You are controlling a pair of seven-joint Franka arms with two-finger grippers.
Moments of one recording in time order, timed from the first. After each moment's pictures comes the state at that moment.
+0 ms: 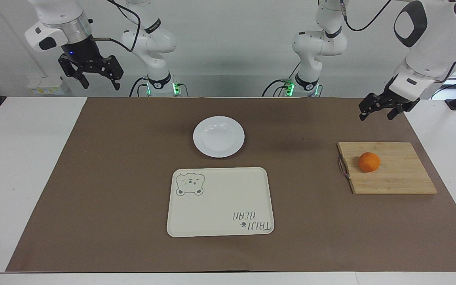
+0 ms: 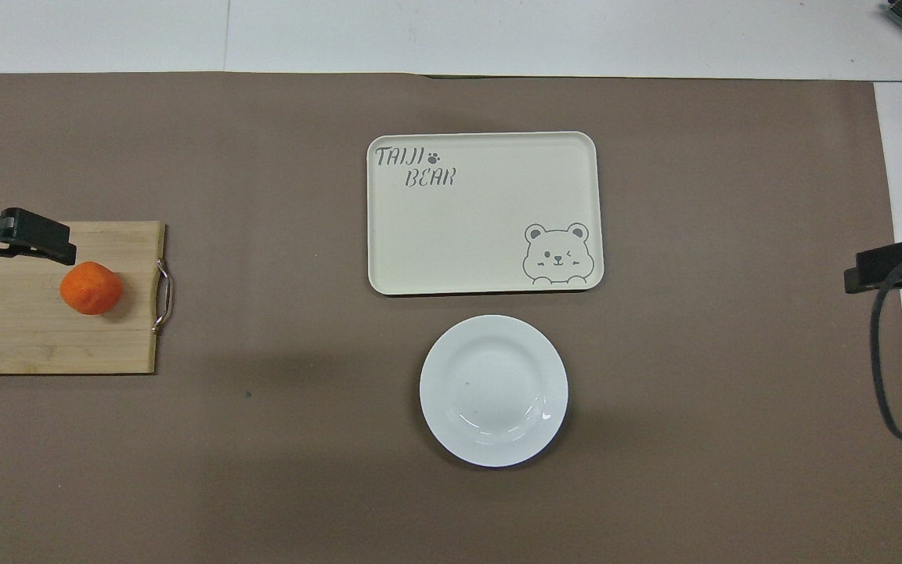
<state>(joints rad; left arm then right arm) -0.13 0.04 0.11 -1.54 -0.03 1.54 0.00 -0.03 -0.05 0.02 -1.49 0.01 1.42 0.08</state>
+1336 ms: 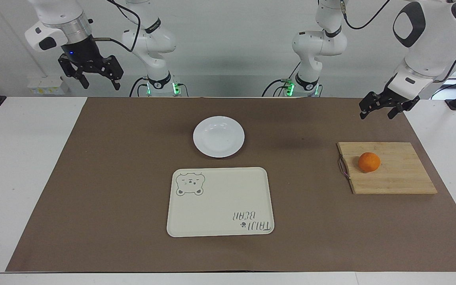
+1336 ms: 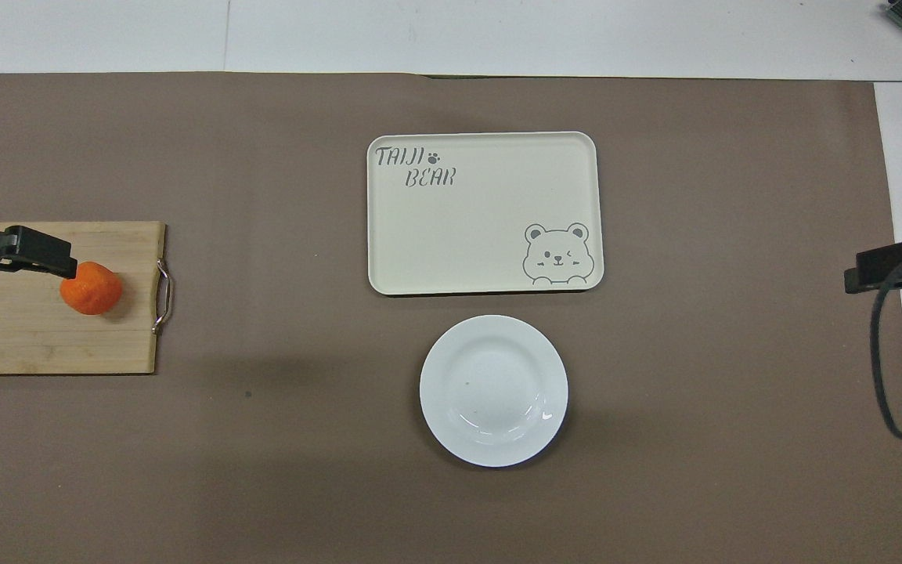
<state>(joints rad) -0.12 0.01 0.11 -1.66 -0.02 1.61 0.04 -0.03 -0.05 0.02 -1.49 0.01 1.42 0.08</state>
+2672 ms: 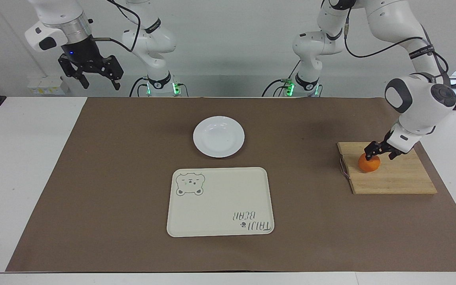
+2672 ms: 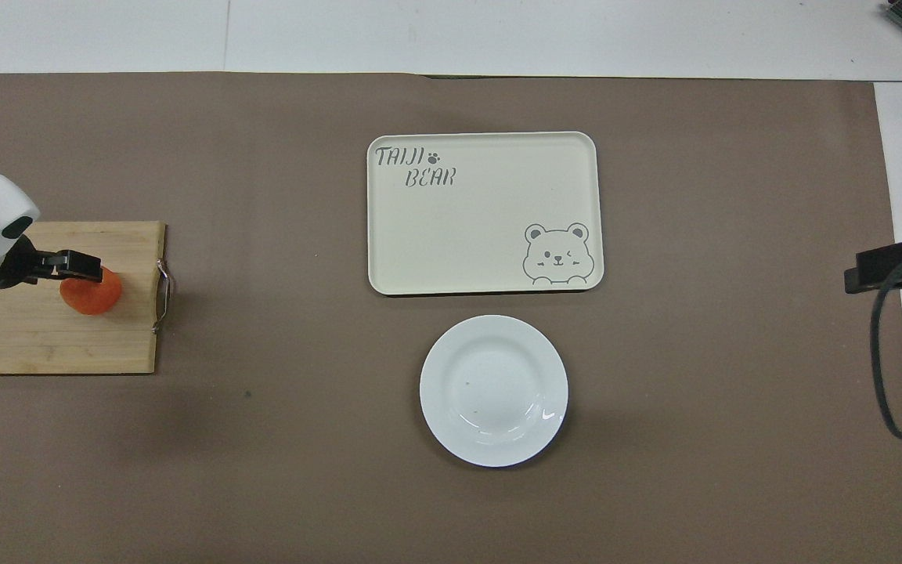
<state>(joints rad) 0.03 0.20 0.12 -1.97 -0.02 2.17 0.20 -0.03 -0.05 0.02 -1.49 0.01 1.42 0.08</state>
